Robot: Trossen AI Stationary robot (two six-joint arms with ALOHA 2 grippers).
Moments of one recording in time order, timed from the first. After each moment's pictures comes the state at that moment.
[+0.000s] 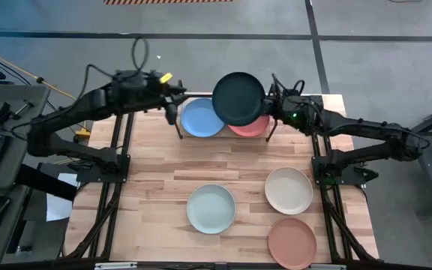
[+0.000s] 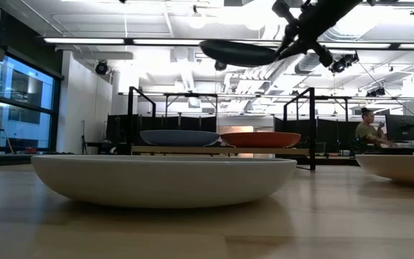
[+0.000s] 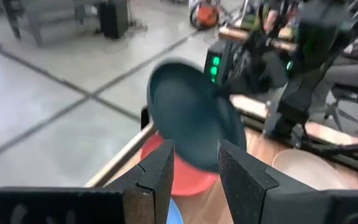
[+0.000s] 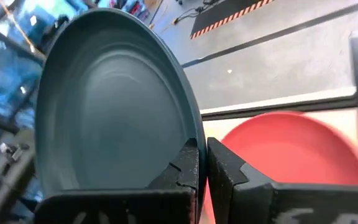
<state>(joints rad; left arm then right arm) 0.29 1.13 1.37 -0.54 -0.18 -0.14 -0.27 1.09 0.90 -0.25 0.53 0.98</state>
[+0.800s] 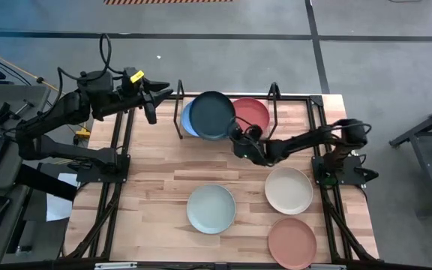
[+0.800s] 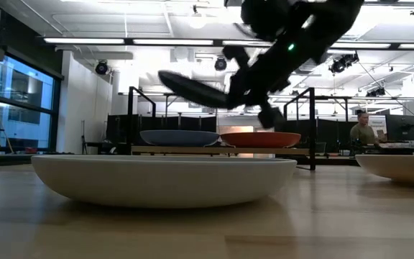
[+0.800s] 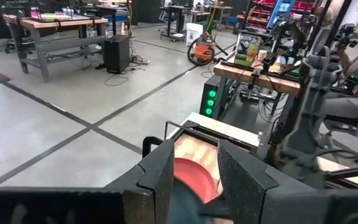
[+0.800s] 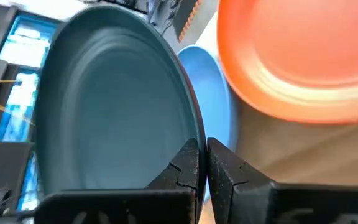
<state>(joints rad) 0.25 0.98 1.36 -0.54 -0.23 -0.13 -0.01 1.74 0.92 0.26 0.86 1.79</state>
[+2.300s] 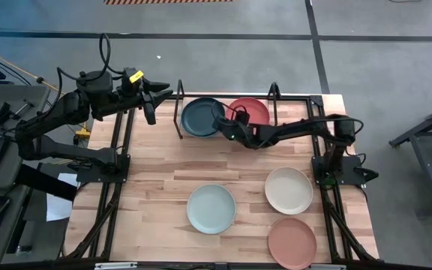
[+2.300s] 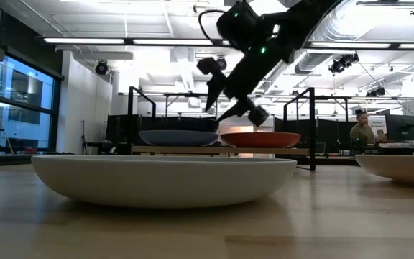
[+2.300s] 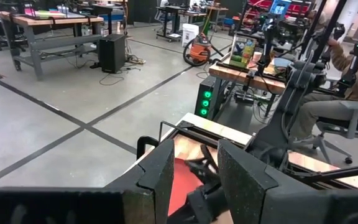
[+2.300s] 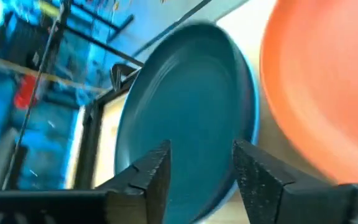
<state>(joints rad) 0.25 0.98 1.36 -0.53 -0.22 -0.15 -0.16 1.82 1.12 0.06 0.59 1.42</state>
